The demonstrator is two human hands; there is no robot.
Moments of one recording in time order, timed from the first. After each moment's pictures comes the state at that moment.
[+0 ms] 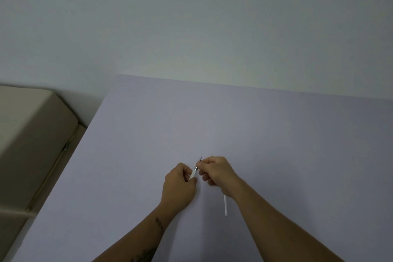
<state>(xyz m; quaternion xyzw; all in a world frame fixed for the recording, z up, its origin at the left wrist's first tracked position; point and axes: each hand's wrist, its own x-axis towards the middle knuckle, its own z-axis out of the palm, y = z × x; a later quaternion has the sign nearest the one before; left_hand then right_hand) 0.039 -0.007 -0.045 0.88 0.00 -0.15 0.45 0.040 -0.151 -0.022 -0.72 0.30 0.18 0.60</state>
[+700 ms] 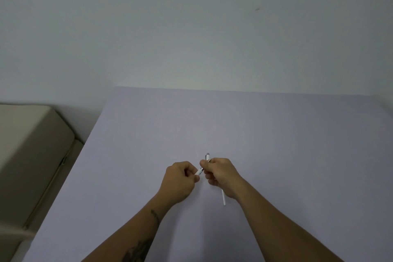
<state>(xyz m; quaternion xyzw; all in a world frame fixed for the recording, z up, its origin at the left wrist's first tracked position) 0.027 0.006 -0.011 0.86 -0.10 -0.19 0.45 -0.008 -0.143 0.004 -0.64 0.32 0.10 0.69</state>
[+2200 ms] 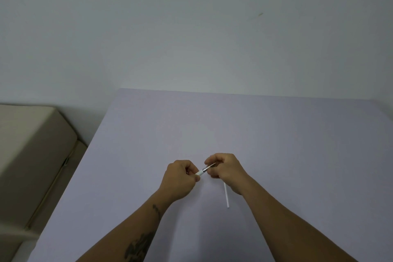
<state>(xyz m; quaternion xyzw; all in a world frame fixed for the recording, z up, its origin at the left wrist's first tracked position) 0.038 0.015 -0.005 0.88 -0.10 -0.20 0.43 -0.004 -0.154 0.008 -0.76 0.23 0.08 0.60</state>
